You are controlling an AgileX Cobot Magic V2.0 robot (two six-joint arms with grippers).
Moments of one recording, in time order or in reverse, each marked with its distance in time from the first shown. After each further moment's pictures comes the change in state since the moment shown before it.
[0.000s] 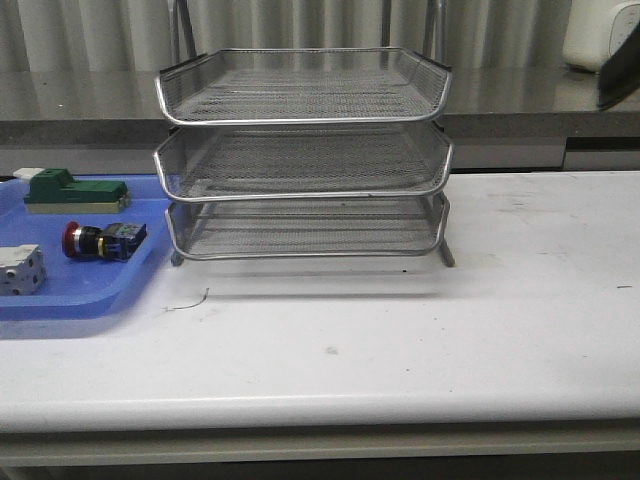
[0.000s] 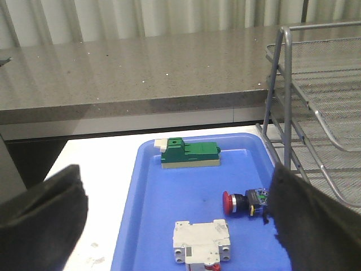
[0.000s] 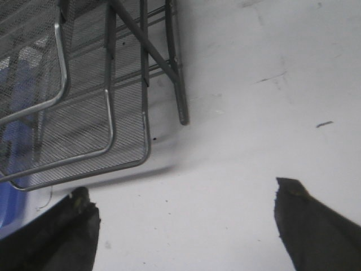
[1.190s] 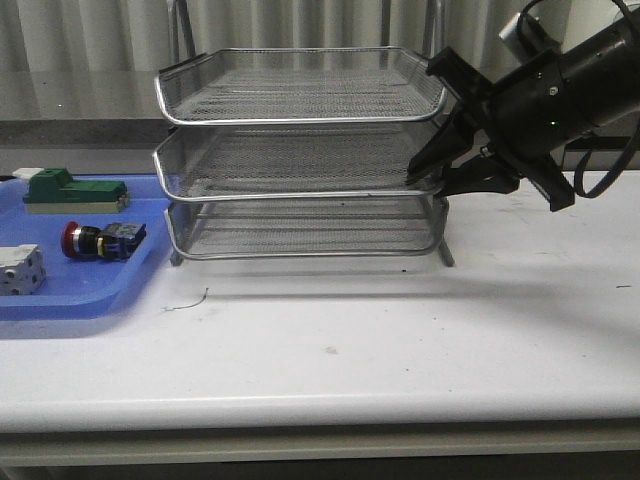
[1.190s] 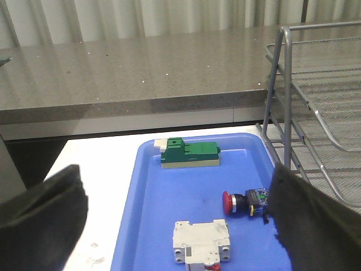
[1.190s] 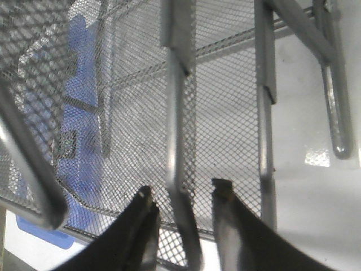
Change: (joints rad) left arm 0.000 0.000 0.000 0.000 -0.002 0.000; right arm 0.119 0.641 -0.340 0.661 0.136 -0.516
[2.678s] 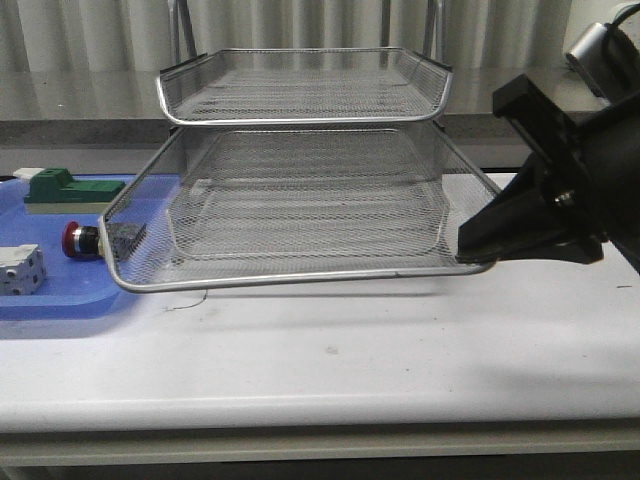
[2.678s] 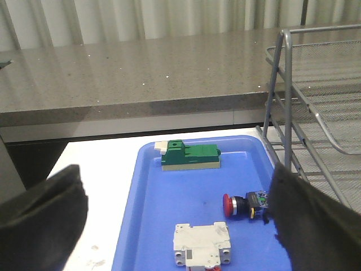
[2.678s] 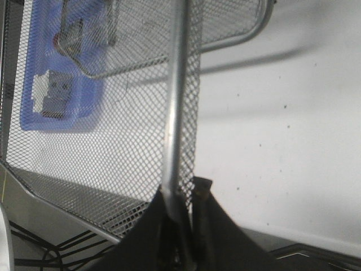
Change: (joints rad) left arm 0.002 0.000 0.000 0.000 -0.006 0.000; right arm 0.003 -0.348 0.507 0.138 0.054 -0.262
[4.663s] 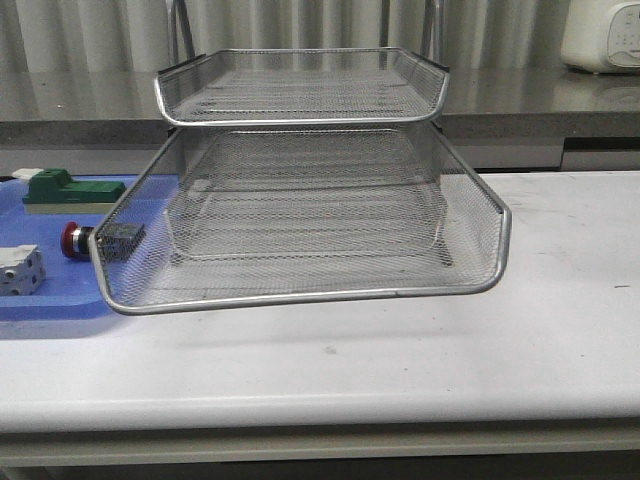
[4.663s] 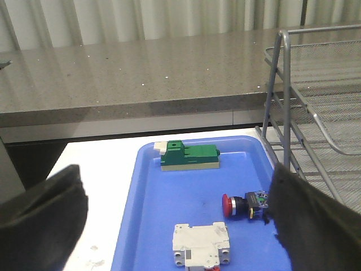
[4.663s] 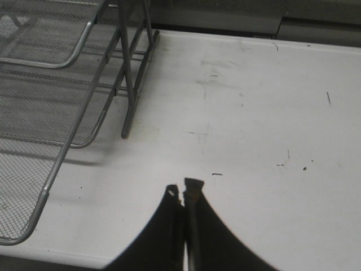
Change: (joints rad) left arm 0.000 0.000 0.000 0.000 -0.002 0.000; right arm -0.031 -0.805 -0.027 -1.529 -0.146 0.997
